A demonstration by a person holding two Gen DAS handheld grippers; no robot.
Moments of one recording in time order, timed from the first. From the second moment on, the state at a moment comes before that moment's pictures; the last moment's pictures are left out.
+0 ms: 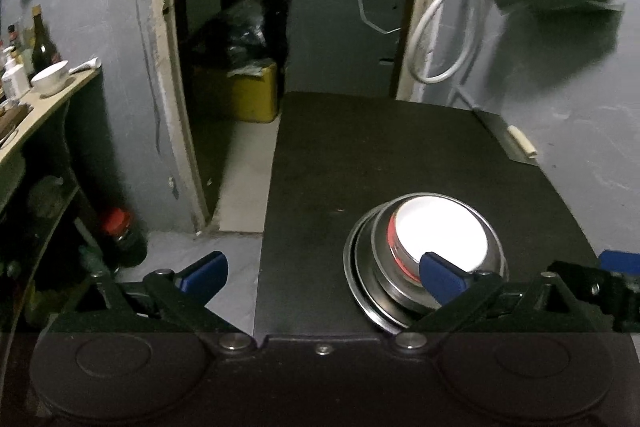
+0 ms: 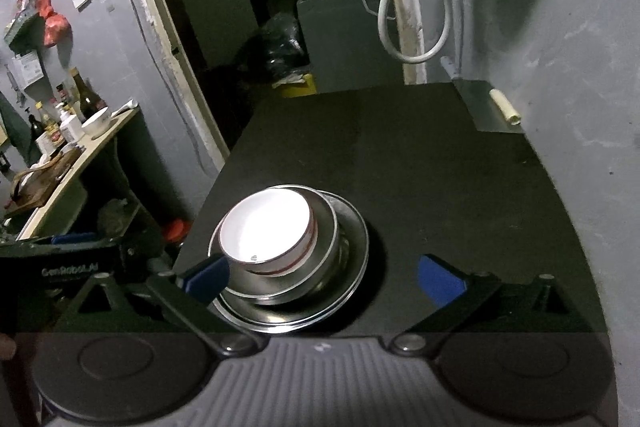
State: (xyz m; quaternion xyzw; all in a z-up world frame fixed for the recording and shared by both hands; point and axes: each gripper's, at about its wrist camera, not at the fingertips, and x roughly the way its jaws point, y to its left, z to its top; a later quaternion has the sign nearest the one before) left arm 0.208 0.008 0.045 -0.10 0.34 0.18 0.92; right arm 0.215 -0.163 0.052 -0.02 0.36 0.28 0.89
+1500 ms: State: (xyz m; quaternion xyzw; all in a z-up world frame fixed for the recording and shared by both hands) left arm 0.016 -0.017 0.048 -0.08 0.33 0.12 0.93; right arm 0.011 -0.190 0.052 -0.03 0.33 0.19 0.92
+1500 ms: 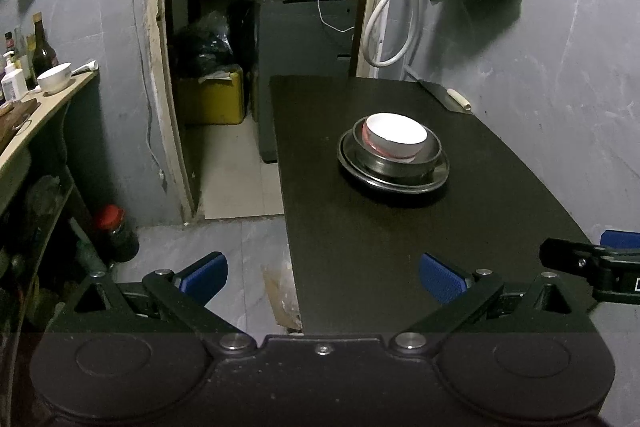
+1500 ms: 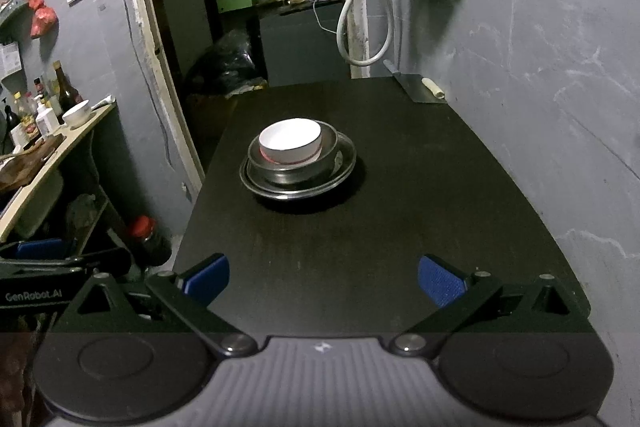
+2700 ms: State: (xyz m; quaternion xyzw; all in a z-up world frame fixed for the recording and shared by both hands) left arm 0.017 -0.015 0.034 -0.08 0.35 0.11 0.93; right arm 0.004 -0.195 0.038 -0.04 0.34 0.17 0.92
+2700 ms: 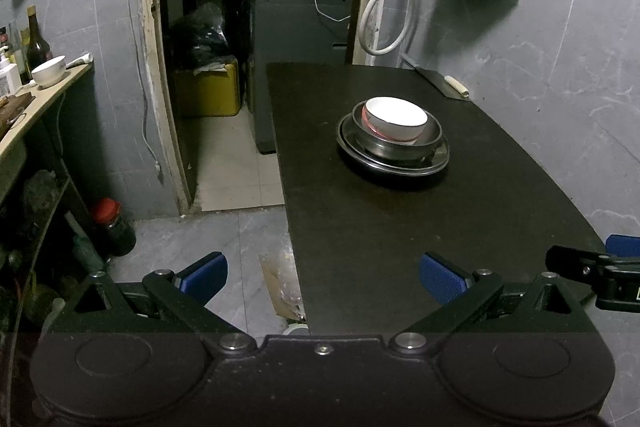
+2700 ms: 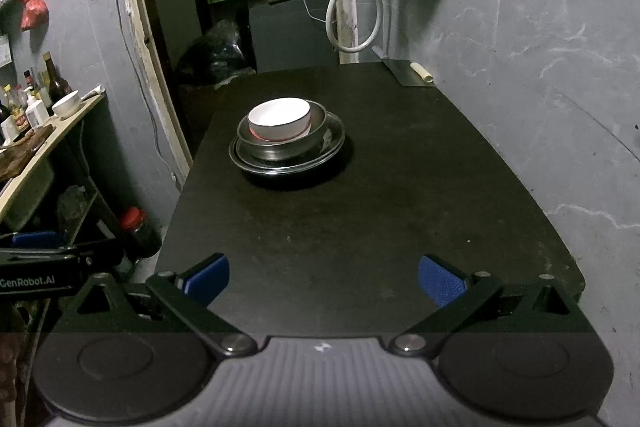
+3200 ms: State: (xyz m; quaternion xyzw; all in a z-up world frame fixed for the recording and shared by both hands) left arm 0.023 -0.011 0.033 -0.08 0.35 0.11 0.93; right arm 0.007 -0.194 0.038 -0.04 0.34 0.17 0.92
